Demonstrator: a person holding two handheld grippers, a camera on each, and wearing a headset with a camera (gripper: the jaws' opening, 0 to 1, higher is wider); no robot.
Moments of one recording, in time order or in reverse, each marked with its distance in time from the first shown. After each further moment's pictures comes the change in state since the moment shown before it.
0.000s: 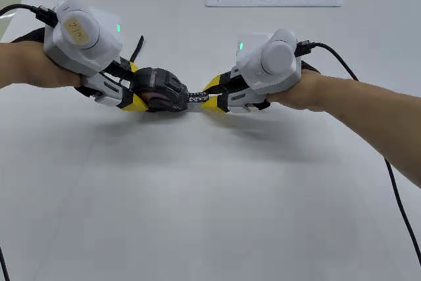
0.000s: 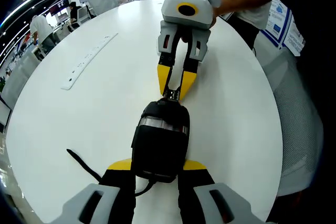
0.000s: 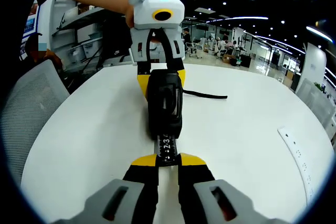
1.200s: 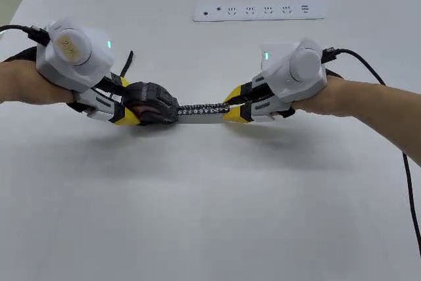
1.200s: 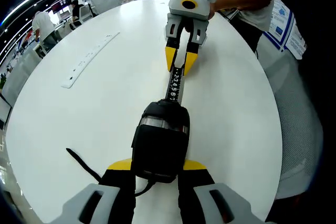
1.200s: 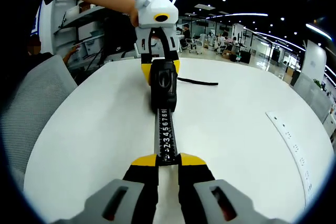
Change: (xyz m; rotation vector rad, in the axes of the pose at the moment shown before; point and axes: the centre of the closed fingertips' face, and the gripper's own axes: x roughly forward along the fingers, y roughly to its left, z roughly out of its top) left arm 0.000 0.000 0.002 -0.018 0.006 0.003; right arm -0.049 -0.004 -0.030 0.018 0.029 0.006
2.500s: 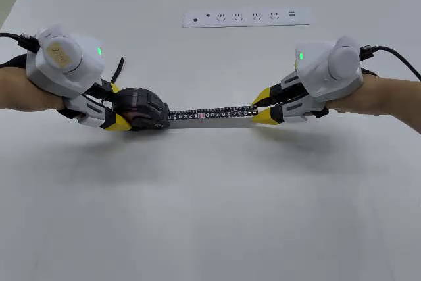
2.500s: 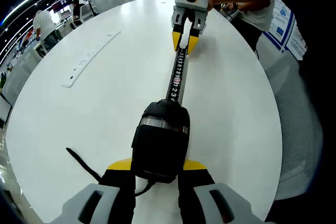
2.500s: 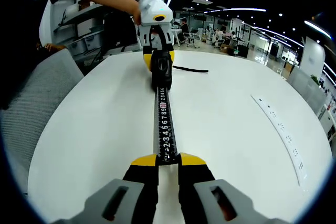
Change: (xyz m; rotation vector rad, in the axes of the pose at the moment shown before) left arm 0.000 -0.002 0.000 -0.003 0.005 0.002; right arm -0.056 -0.003 -0.039 0.000 0.062 -0.015
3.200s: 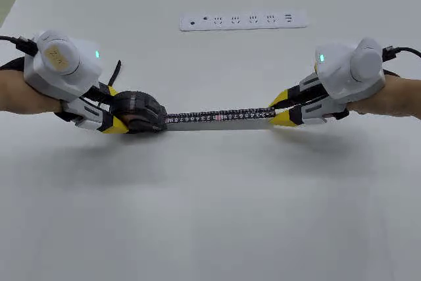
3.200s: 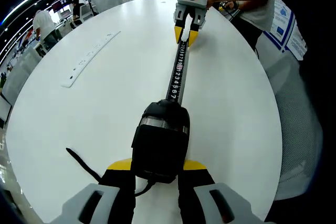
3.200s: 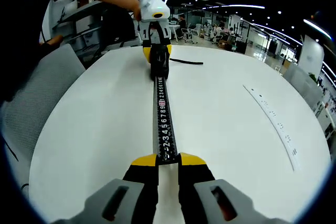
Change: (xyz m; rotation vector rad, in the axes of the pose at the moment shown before) left arm 0.000 0.000 -0.001 -0.001 0.005 0.000; right arm -0.029 -0.002 -0.025 0.003 0.040 -0.017
